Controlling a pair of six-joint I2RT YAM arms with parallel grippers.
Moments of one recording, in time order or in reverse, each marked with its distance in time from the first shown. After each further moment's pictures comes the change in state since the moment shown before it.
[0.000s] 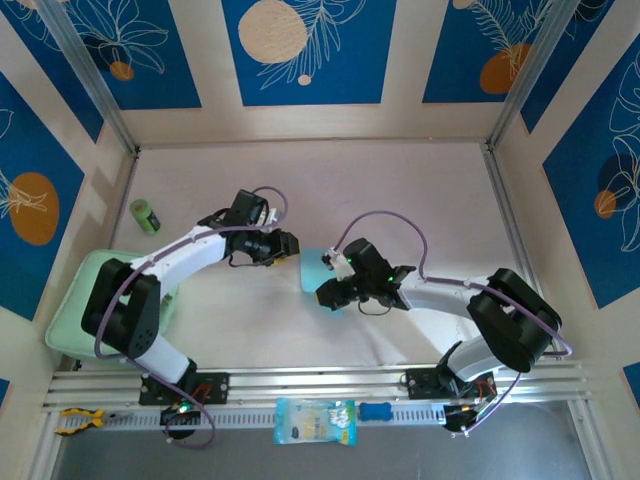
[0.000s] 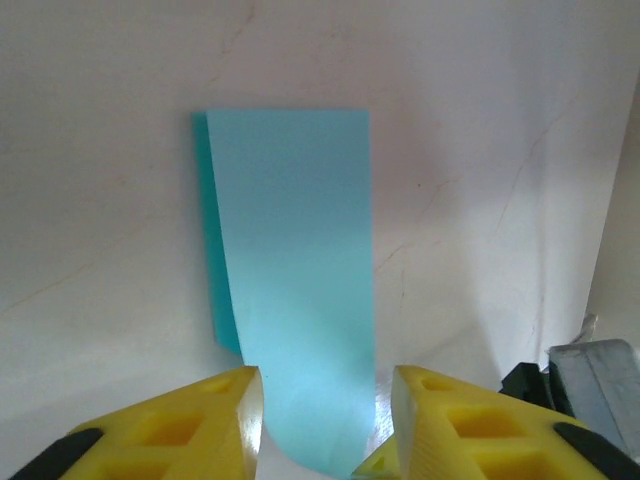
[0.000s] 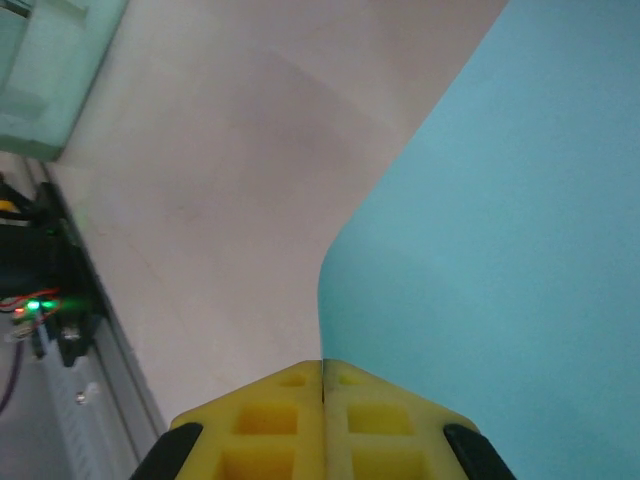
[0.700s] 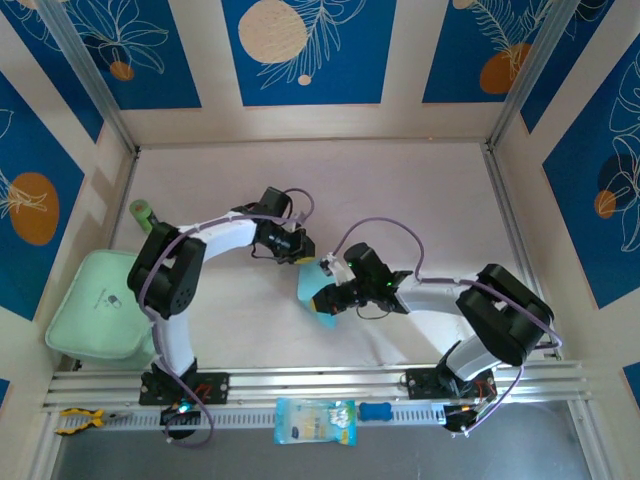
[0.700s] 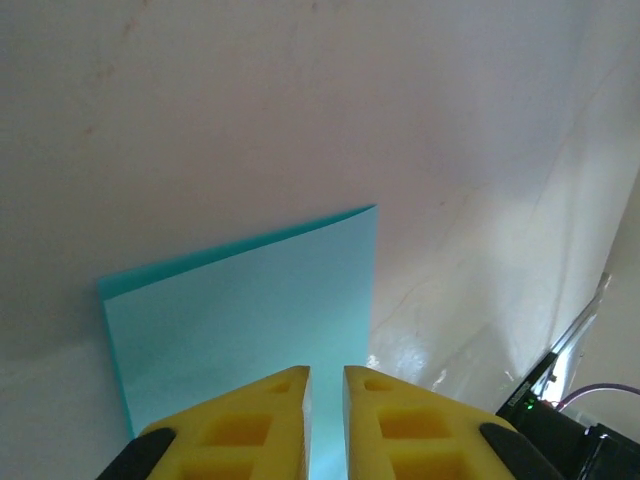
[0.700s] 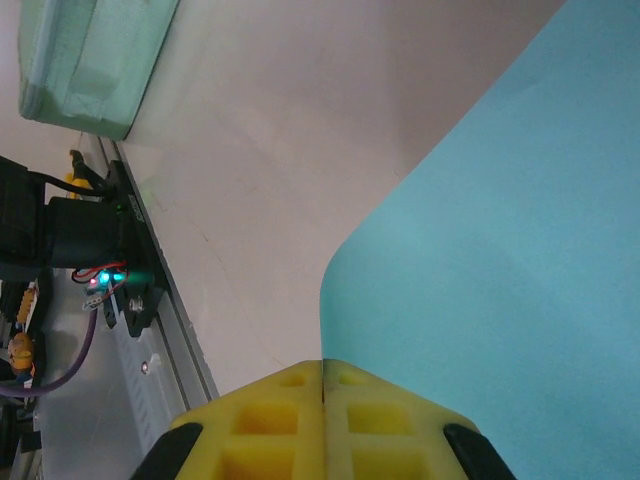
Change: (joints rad) left arm -0.050 0.333 0.178 0.026 0.113 0.068; right arm 0.000 0.055 -0.048 0.137 -0.127 0.067
